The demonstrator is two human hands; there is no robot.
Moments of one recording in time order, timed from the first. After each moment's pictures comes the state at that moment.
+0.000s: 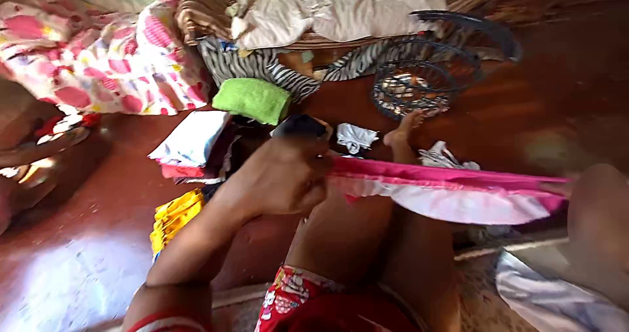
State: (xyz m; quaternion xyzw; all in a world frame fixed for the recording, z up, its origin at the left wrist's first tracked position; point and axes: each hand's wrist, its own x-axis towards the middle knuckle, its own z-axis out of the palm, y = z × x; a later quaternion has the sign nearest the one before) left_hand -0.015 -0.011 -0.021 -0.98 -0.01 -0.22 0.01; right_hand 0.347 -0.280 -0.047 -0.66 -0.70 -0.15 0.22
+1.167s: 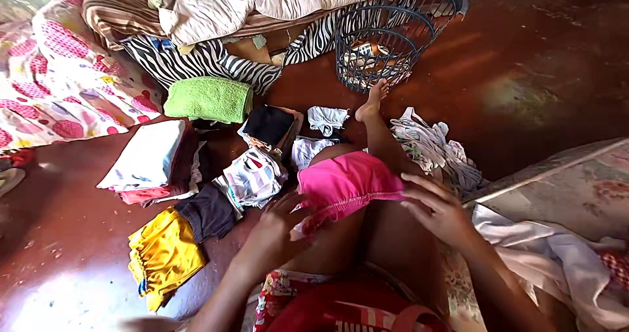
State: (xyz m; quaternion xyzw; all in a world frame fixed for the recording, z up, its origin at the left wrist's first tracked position) left_hand -0.017 -0.064 -0.156 -0.93 -0.16 -0.18 -0.30; right_hand 0.293 -0.255 -0.209 -0.67 -0.62 -0.02 0.40
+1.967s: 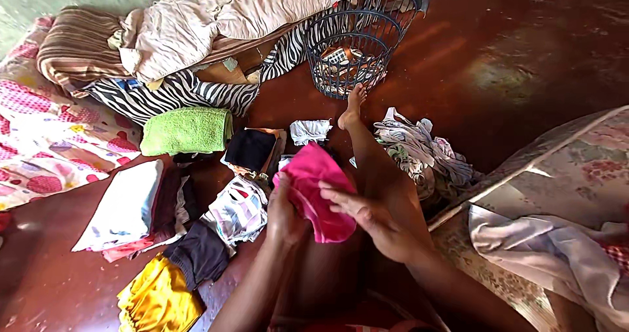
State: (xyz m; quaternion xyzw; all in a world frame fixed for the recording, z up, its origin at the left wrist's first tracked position) left_hand 0.119 -0.044 -0.141 -0.37 -0.33 -0.38 -0.78; right_hand 0.231 -0.172 -0.157 -0.49 -0.53 0.32 0.62
